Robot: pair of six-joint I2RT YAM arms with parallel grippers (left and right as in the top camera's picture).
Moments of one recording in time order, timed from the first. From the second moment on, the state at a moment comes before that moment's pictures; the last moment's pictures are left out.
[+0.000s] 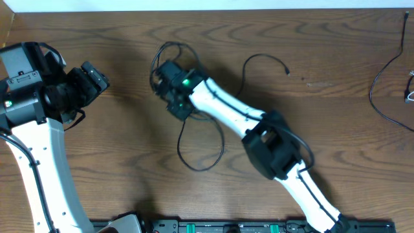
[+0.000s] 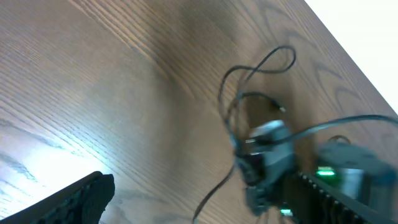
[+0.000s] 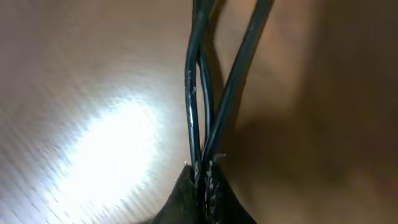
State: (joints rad) left arm 0.35 1.39 1.55 -1.19 0.24 -0.39; right arm 0.80 2.48 2.15 -0.93 -0.09 -0.10
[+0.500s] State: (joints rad) left arm 0.35 1.39 1.55 -1.19 0.24 -0.38; right arm 0.41 1.96 2.15 -1.03 -0.07 -0.09
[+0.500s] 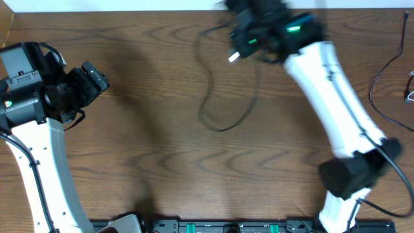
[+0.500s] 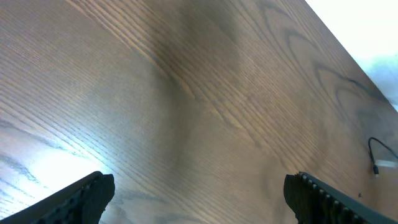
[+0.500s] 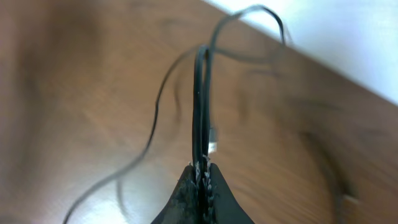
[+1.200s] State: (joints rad) left arm 0.27 1.39 1.55 -1.18 0.24 -0.38; right arm -0.39 1.88 2.15 -1.00 -0.05 -0.05
